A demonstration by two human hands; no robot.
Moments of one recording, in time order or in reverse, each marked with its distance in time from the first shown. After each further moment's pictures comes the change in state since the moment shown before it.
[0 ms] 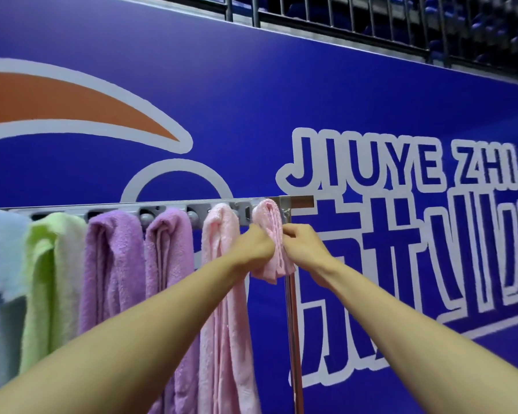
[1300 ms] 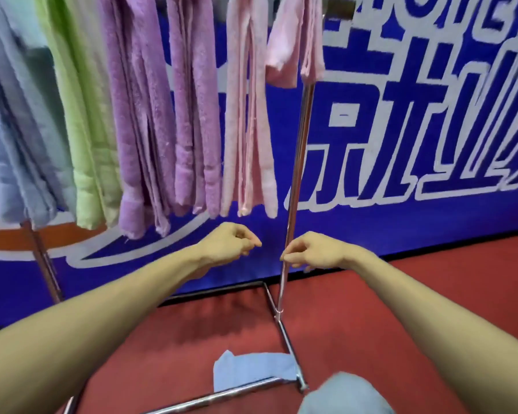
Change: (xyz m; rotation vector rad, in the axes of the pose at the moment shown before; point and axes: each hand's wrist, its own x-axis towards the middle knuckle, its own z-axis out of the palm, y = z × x) left_hand -0.219 -0.189 0.096 -0.251 -0.312 -0.350; right_hand -0.231 0.138 0.062 -0.310 -0.807 0.468
